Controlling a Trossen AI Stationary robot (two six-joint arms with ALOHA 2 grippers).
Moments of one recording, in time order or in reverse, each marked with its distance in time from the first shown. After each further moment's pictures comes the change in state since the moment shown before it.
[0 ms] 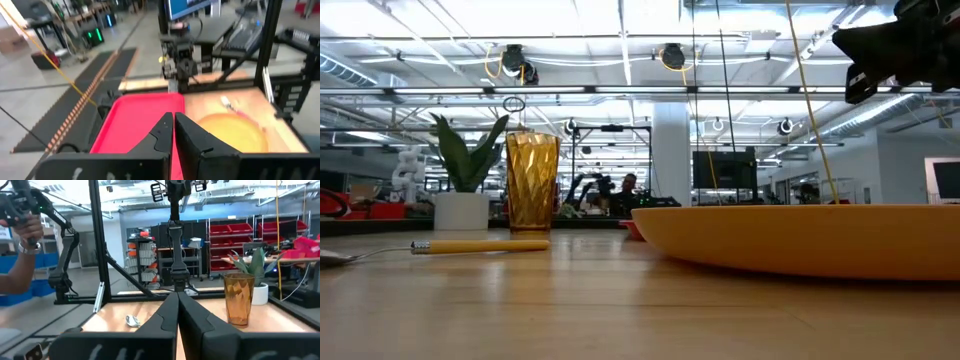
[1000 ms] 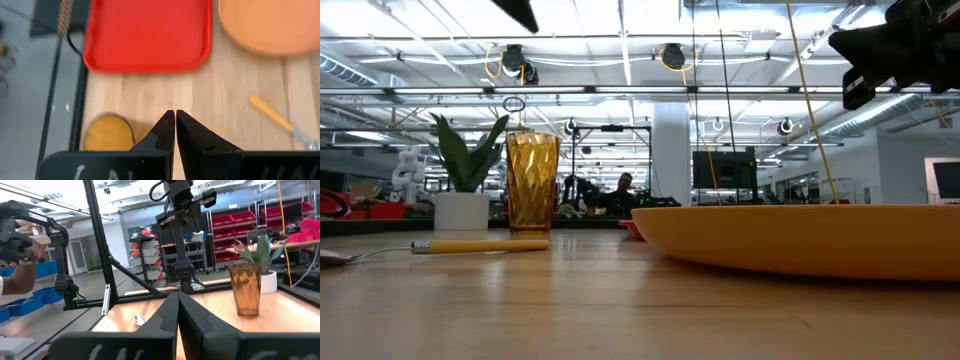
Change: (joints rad) left arm 0.000 0.412 0.111 -0.440 -0.164 -0.029; right arm 0.000 0.079 0.000 0.053 -0.003 0.094
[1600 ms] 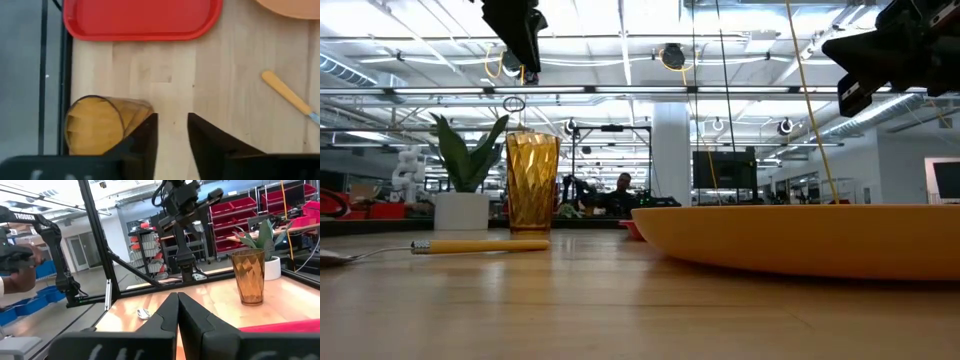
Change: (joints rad) left arm 0.037 0.124 -0.007 -0.053 -0.020 -0.016; right arm 0.000 0.111 0.000 0.068 0.001 0.054
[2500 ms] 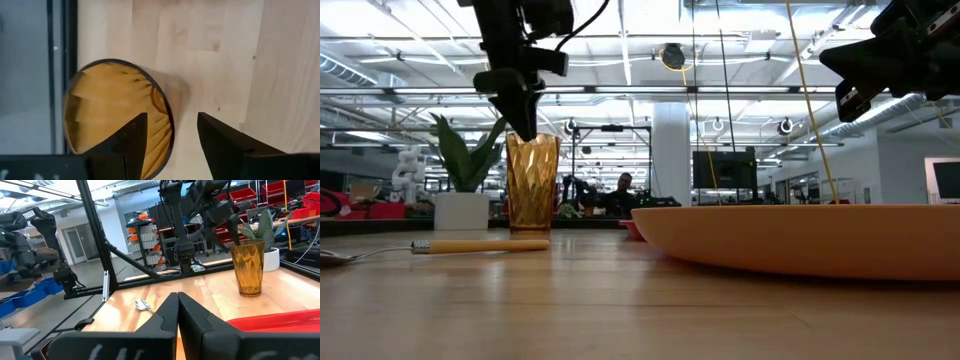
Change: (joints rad) left arm 0.237 0.001 -0.290 0.232 0.000 0.183; right arm 0.000 0.042 0.000 0.000 -0.001 -0.001
